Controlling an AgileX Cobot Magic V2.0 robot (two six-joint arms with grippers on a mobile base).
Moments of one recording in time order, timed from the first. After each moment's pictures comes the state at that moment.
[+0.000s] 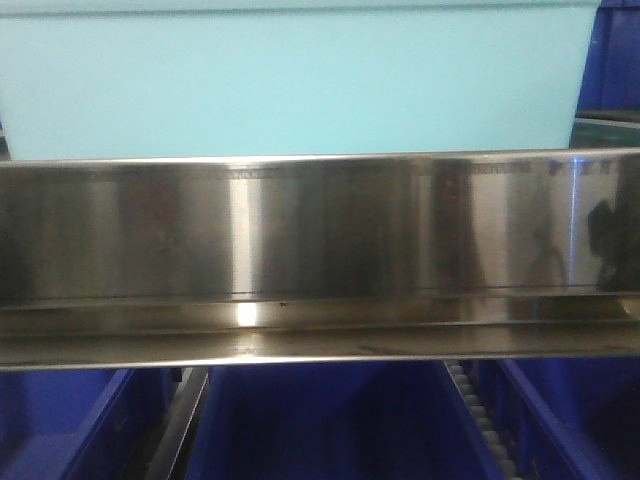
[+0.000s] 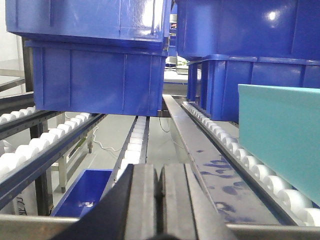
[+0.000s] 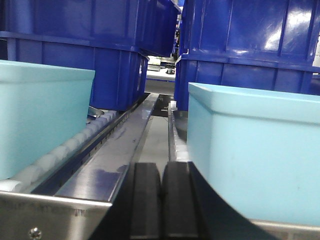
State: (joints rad) left arm -0.11 0.00 0.00 0.08 0.00 -0.10; right arm 0.11 0.00 0.00 0.02 0.01 -0.08
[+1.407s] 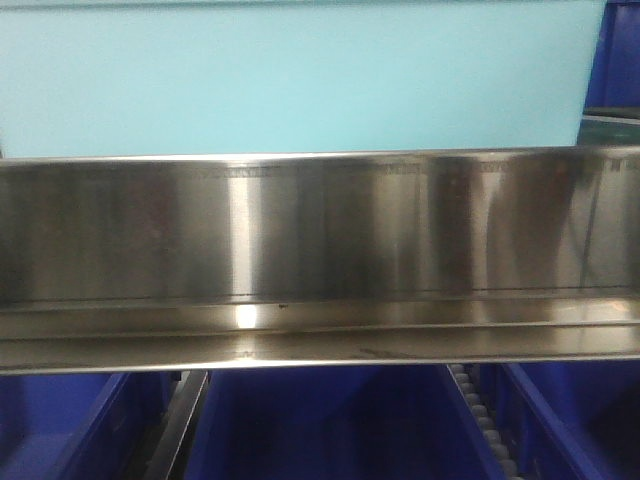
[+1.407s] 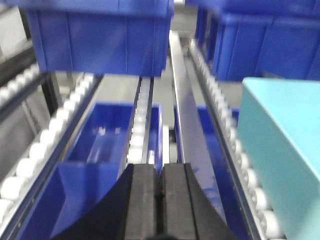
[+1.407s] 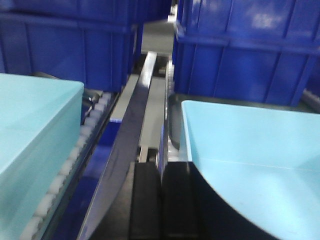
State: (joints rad) left arm -0.11 0.50 -0.74 0.08 0.65 -0.10; right arm 0.11 0.52 -0.67 0.02 0.47 -0.08
